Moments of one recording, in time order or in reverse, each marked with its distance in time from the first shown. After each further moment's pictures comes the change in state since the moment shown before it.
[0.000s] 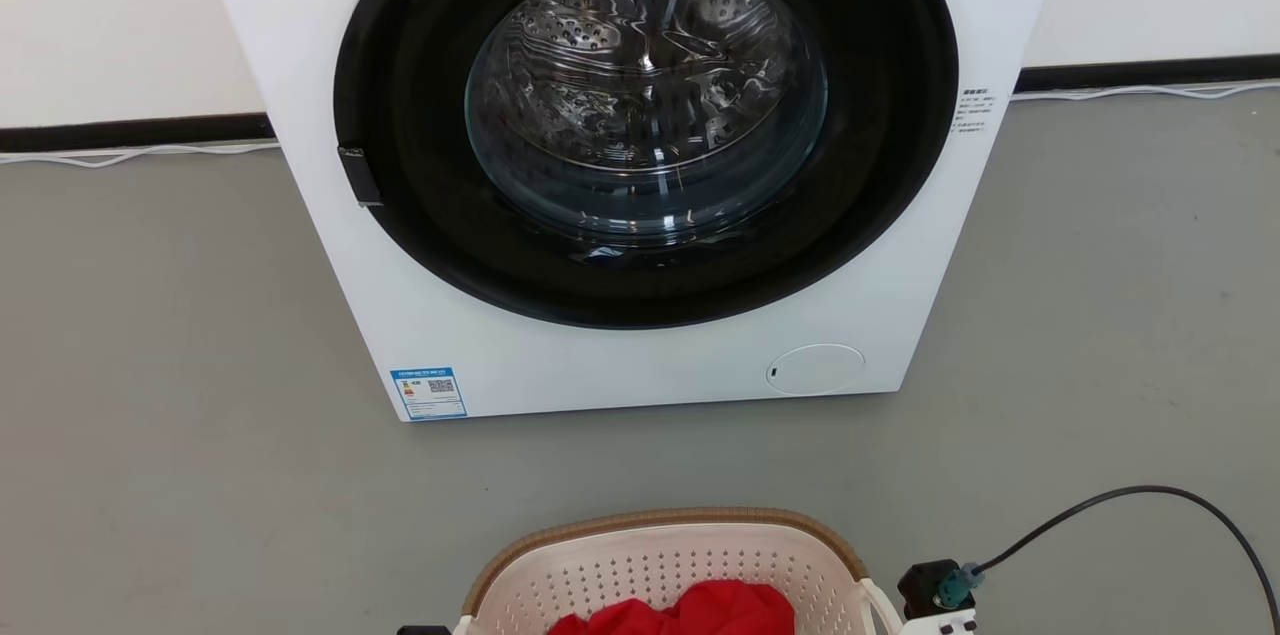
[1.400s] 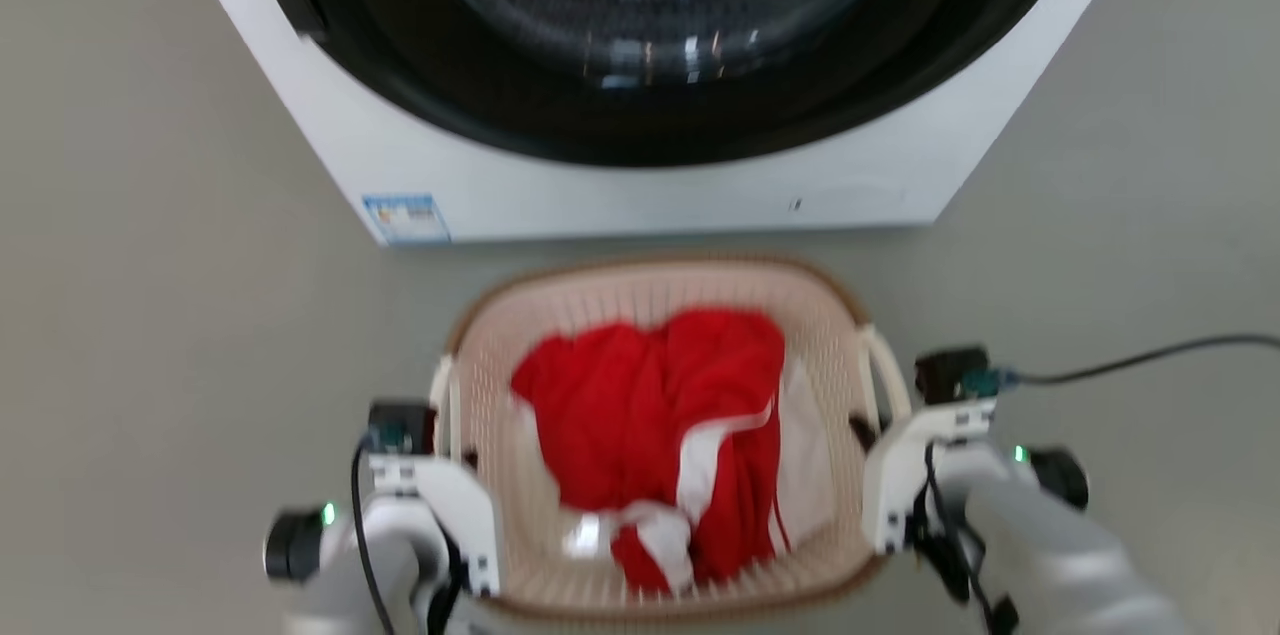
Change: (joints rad) left arm -0.300 0.010 -0.031 0.022 -0.039 -0.002 -0.127; right arm -0.283 -0.004 0.017 0.029 0.061 0.000 -0.190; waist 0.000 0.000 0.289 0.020
